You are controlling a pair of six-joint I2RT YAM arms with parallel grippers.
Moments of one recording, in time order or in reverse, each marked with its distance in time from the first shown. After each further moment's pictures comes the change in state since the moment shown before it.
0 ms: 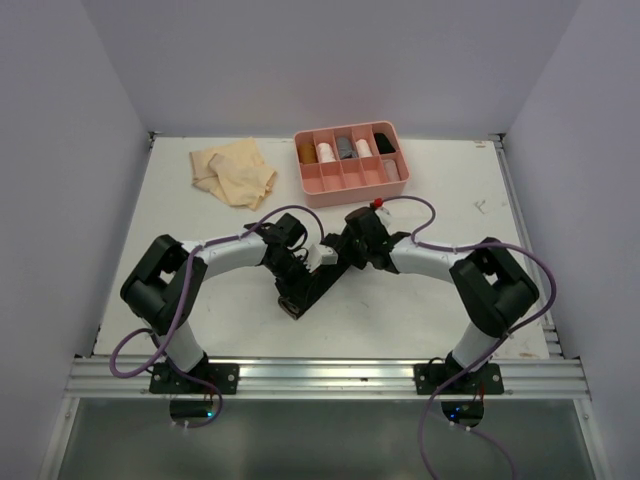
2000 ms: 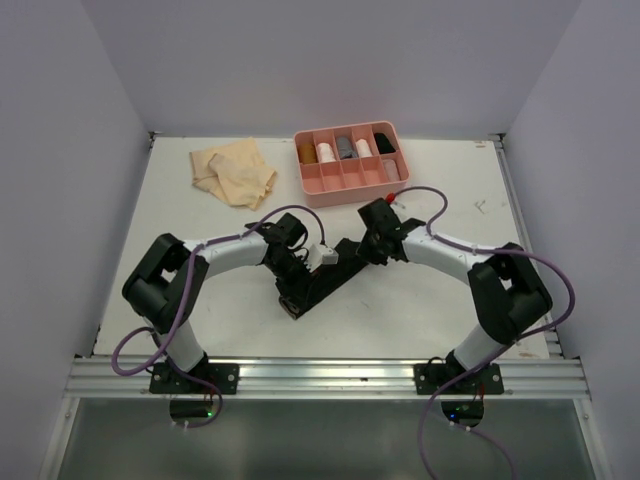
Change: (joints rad) left arm 0.000 0.014 0.007 -0.006 0.008 0.000; right arm -0.085 -0.074 0.077 -0.341 0.026 -0.138
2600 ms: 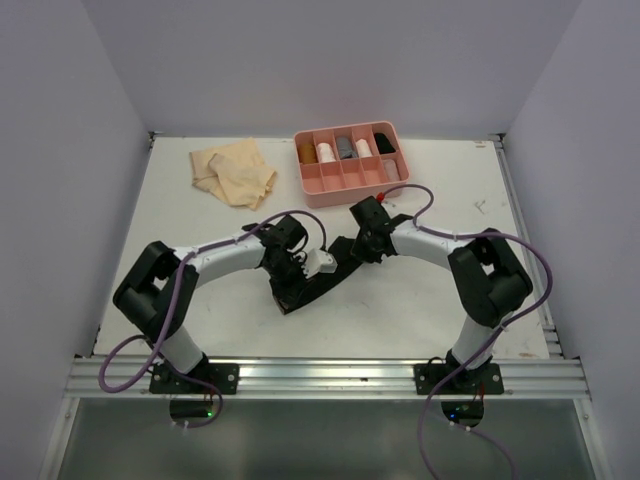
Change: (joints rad) left arm -0.024 -0.069 -0.002 -0.075 -0.133 0.130; right arm 0.000 0.150 0.071 0.012 -0.002 -0.056
